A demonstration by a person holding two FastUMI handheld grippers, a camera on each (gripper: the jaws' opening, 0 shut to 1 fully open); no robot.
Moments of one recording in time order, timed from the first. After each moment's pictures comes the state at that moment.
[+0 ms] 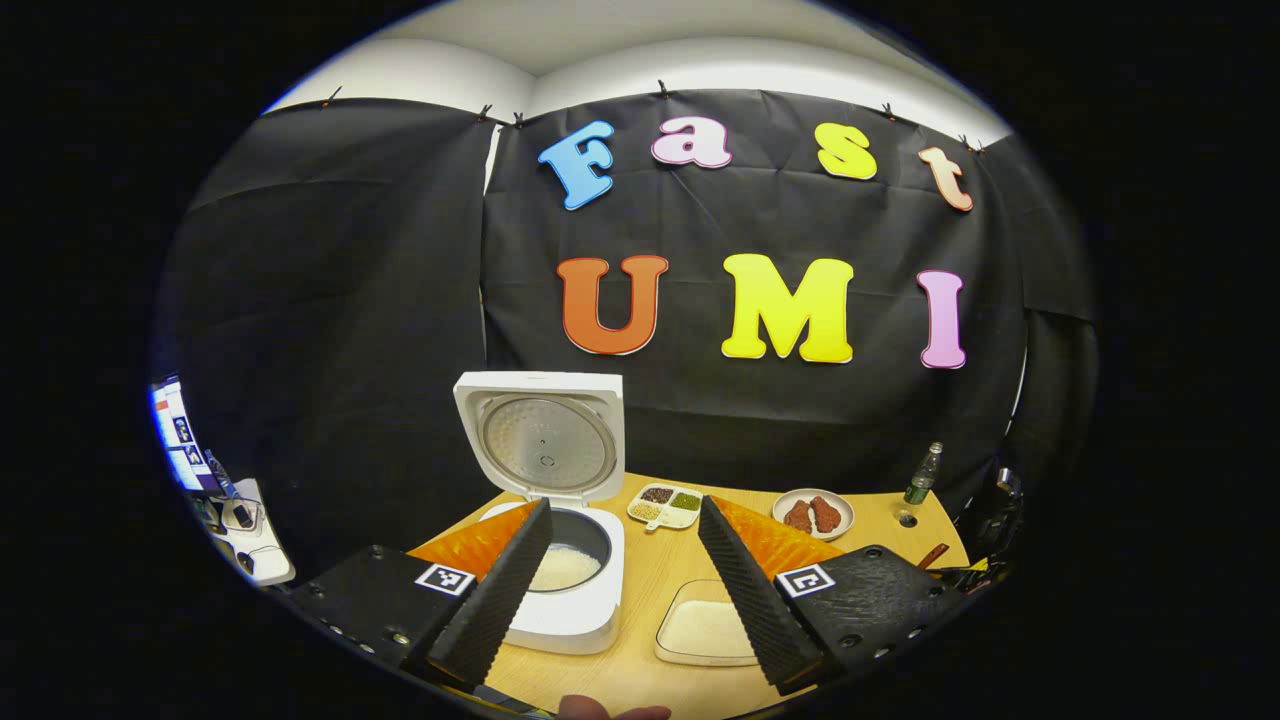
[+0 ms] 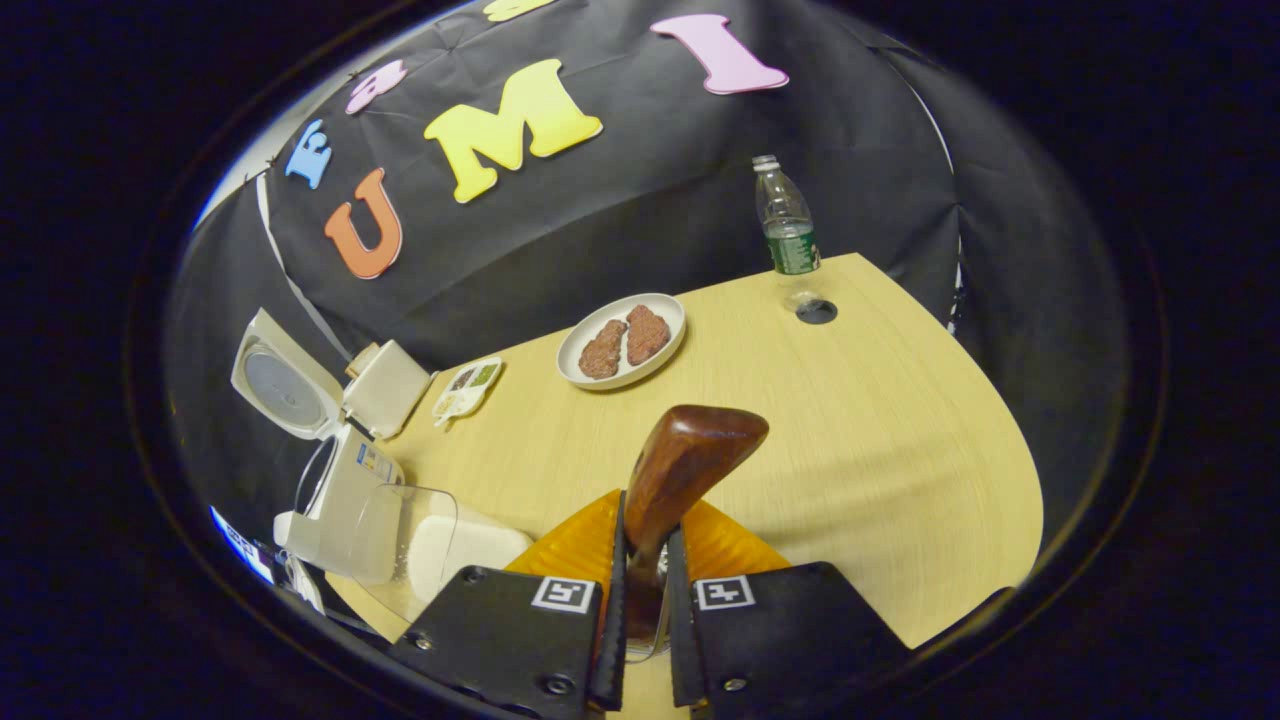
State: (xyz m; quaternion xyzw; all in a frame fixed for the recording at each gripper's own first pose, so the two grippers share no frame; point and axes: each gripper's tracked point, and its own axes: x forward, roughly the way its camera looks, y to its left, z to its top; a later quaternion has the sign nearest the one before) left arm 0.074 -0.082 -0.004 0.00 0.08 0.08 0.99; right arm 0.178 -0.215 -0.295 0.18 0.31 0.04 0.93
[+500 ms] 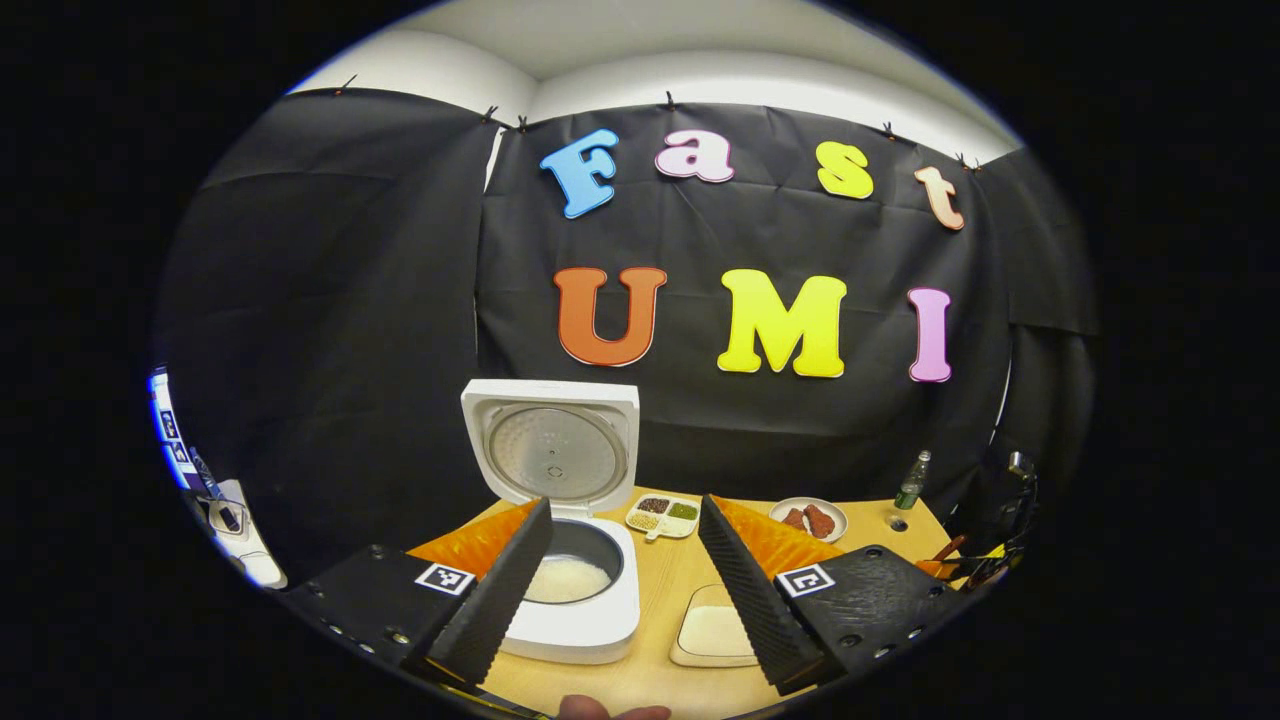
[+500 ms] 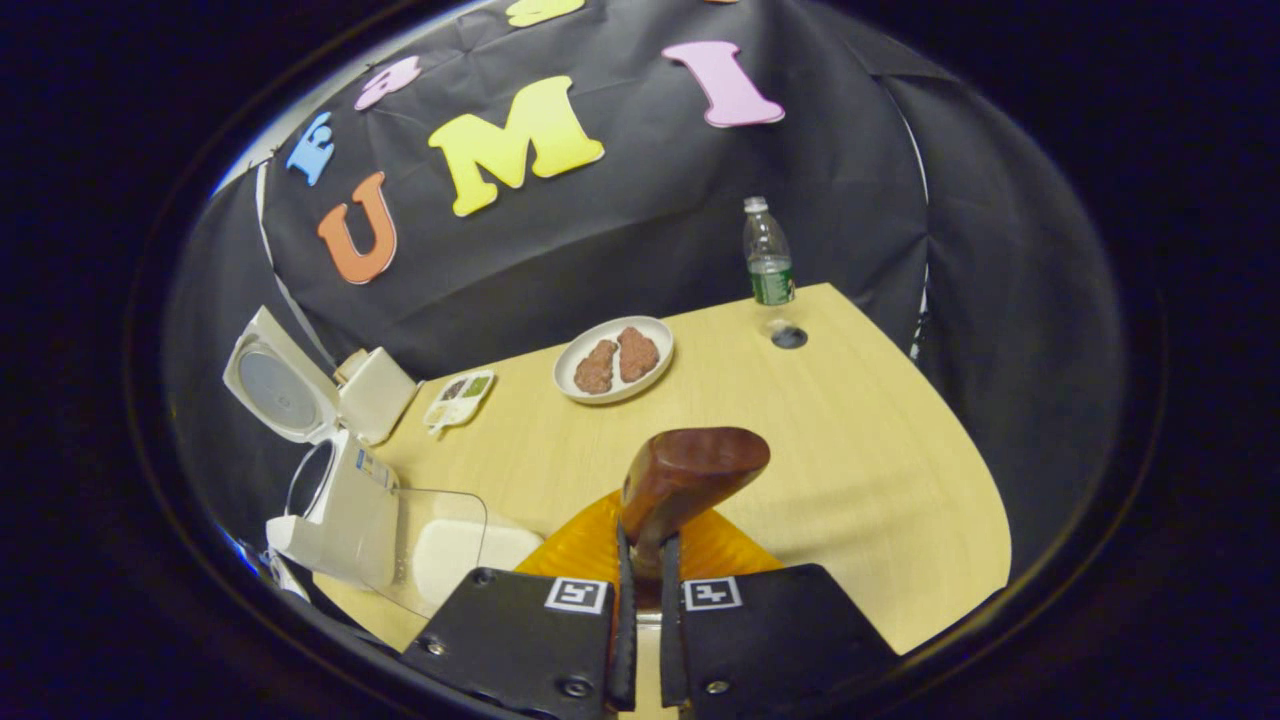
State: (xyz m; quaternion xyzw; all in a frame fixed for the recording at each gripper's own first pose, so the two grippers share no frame) left arm 0.068 -0.041 0.003 -0.01 0.05 0.04 1.00; right arm 0.151 -0.206 -0.241 0.13 0.28 -0.02 0.95
